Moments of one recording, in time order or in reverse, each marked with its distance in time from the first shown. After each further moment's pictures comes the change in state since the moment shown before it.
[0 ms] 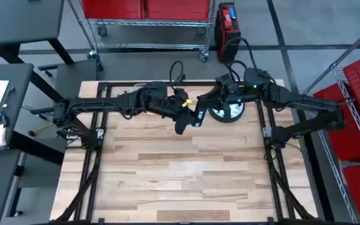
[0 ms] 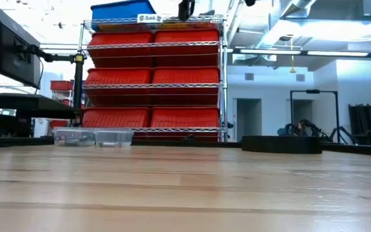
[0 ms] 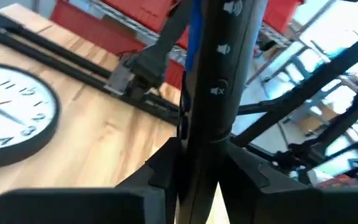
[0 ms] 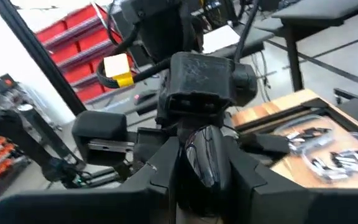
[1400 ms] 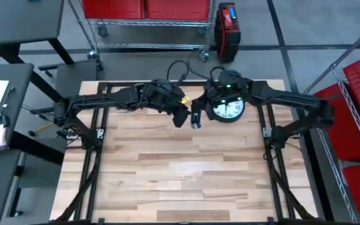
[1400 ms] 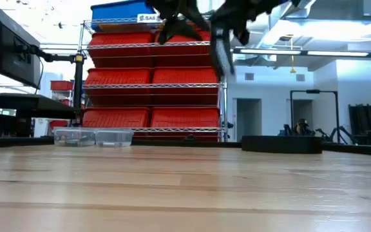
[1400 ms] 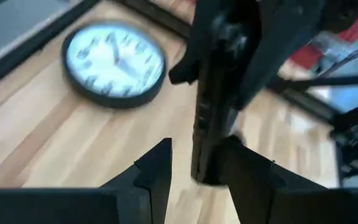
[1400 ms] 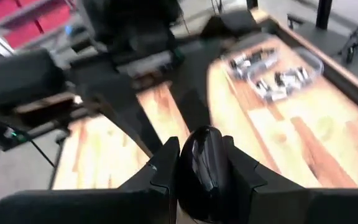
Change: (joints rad) left arm 0.080 0.004 0.002 -0.337 -0.175 0.138; right arm -0.069 0.198 -0.002 -0.165 0.007 -0.096
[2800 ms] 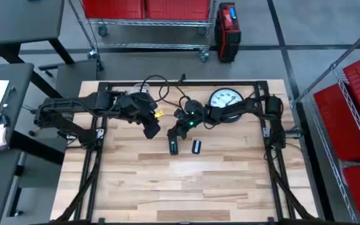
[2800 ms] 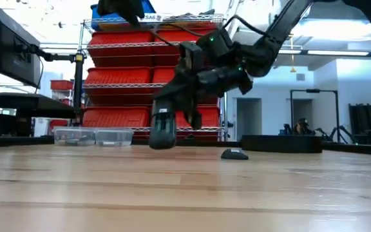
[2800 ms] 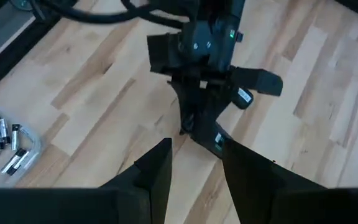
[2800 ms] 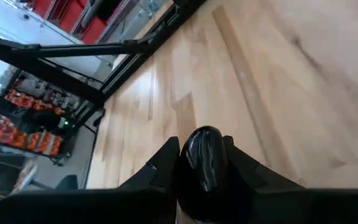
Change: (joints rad) left arm -0.186 -0.249 0.000 -0.523 -0.273 -0.096; right arm 0.100 0.637 -0.132 0.825 -0.267 0.388
